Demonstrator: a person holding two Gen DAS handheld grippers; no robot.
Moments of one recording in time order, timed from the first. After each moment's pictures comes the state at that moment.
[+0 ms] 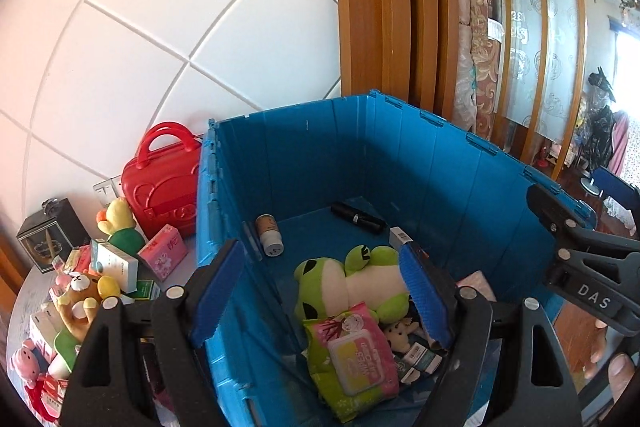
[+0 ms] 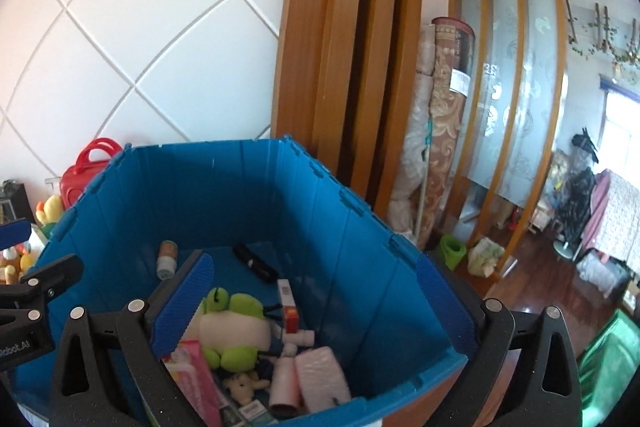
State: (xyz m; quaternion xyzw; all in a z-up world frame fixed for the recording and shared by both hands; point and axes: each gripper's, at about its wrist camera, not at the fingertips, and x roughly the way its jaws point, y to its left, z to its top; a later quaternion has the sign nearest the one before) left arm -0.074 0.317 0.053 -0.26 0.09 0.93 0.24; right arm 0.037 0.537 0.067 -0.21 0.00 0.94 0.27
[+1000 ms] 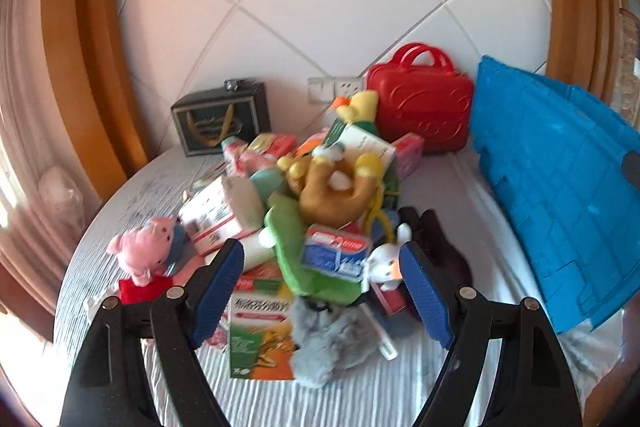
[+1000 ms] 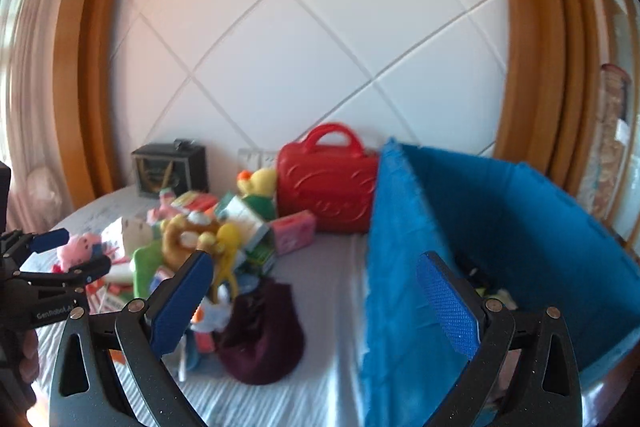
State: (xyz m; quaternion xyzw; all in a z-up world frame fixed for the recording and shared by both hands) left arm -0.078 -0.046 -0.046 -0.33 0.02 0.94 -0.01; right arm -0.017 0.243 0.030 -0.22 -0.05 0.97 -0.02
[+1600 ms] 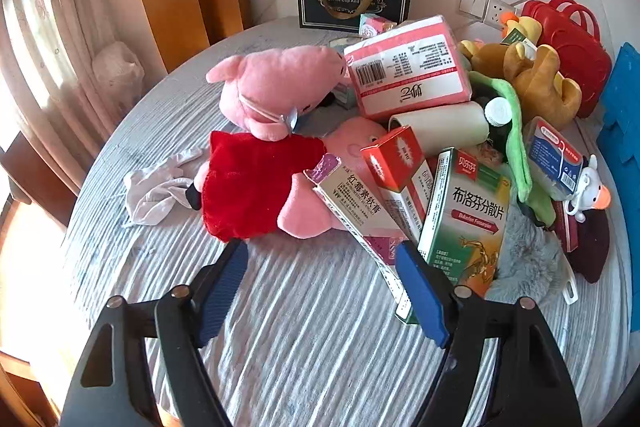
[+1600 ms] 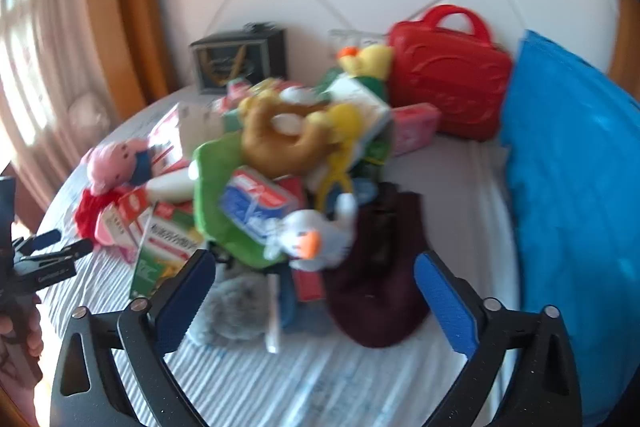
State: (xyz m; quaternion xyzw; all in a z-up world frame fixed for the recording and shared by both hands) left arm -0.079 -0.230 -0.181 -0.45 -0.07 0.88 -0.14; right arm -0.093 0.116 -0.096 -0.39 -0.05 0.91 -0.14
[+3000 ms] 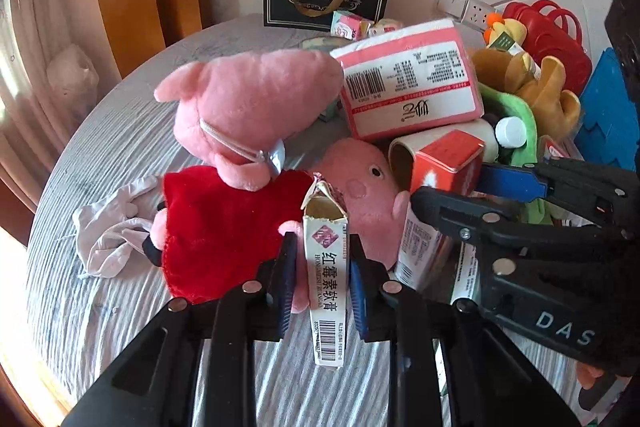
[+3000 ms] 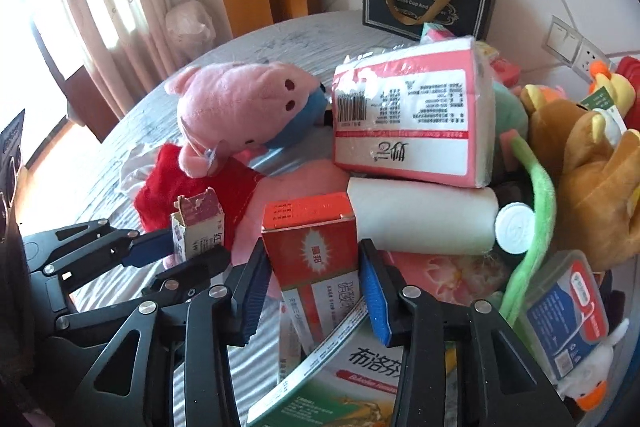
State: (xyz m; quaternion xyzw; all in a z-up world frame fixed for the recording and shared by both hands) left arm -0.123 -0.265 -0.193 -0.44 -0.08 0.89 -0.06; right arm -0.153 -0.097 -0.164 -0.45 -0.12 0.82 -0.32
